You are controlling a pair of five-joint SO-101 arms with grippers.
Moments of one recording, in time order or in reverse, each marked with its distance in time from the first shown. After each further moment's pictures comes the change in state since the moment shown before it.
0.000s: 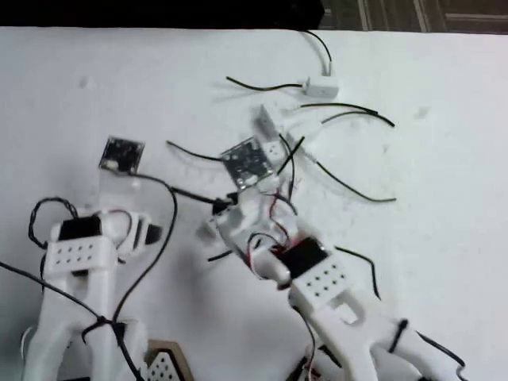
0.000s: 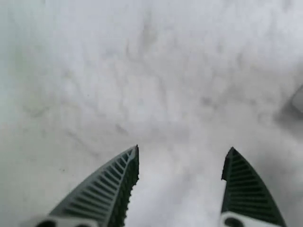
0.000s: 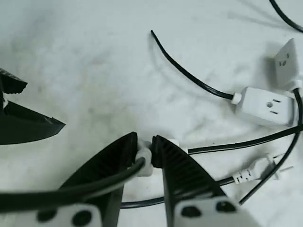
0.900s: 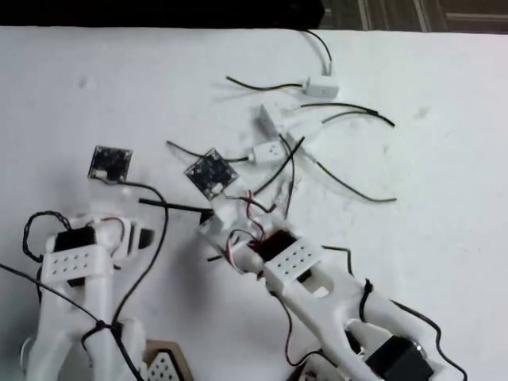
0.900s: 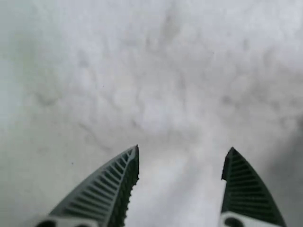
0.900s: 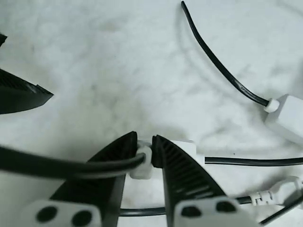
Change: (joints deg) left arm -4.0 -1.8 5.1 -4.7 -0.1; right arm -2.7 17.1 -1.8 -8.9 7.7
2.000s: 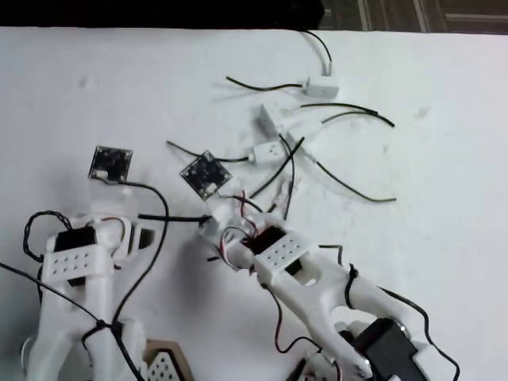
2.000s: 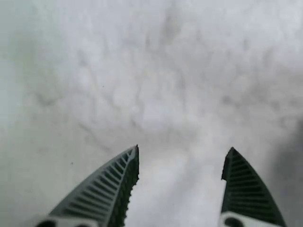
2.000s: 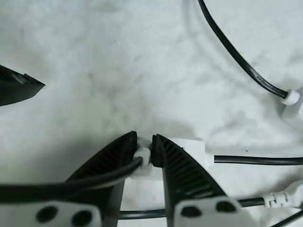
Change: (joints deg) left arm 0.0 0.0 0.0 0.0 0.0; right arm -0.3 9.1 -1.7 -1.4 -0.1
